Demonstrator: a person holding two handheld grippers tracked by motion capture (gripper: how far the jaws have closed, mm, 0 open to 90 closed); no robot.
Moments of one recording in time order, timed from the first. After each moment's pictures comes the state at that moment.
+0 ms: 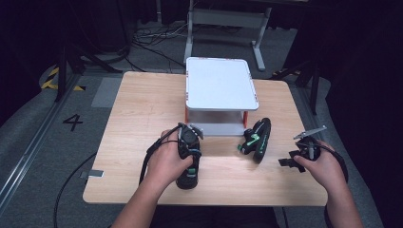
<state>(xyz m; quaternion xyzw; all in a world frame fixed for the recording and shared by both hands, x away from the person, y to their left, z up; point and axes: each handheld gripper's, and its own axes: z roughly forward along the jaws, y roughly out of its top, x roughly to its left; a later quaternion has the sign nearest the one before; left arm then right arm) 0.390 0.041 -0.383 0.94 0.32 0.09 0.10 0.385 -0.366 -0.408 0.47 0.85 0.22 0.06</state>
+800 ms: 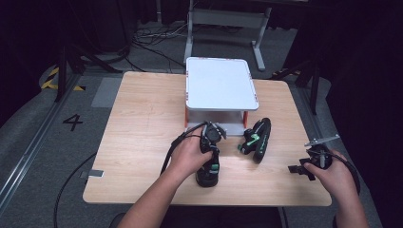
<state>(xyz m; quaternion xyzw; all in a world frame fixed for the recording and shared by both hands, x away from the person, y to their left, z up) 0.407 -0.025 -0.388 0.96 0.23 0.08 0.14 0.360 -0.393 -0.413 0.51 0.83 0.21 0.07</state>
